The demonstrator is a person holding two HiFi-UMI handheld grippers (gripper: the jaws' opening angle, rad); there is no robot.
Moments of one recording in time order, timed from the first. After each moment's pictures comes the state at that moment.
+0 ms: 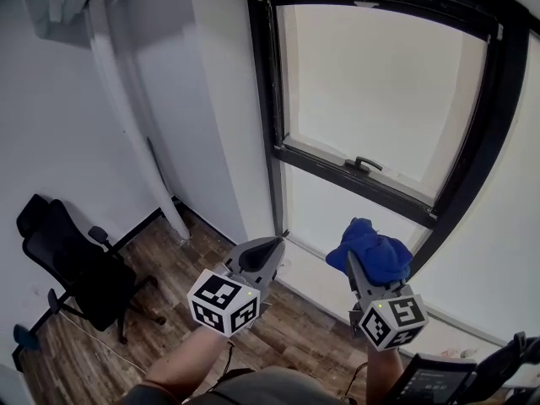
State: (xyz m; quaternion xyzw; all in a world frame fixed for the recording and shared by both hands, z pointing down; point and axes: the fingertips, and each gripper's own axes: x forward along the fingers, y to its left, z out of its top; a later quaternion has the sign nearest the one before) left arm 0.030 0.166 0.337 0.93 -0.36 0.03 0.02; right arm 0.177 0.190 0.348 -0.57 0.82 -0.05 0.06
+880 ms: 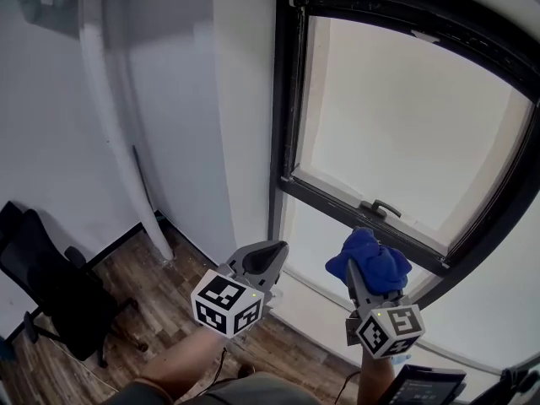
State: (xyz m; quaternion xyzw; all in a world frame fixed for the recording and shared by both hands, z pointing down) left arm -0.034 -0.020 0.332 0.94 -0.34 0.00 0.02; right arm 0.107 0.014 0.335 -0.59 0.81 -0.03 0.04
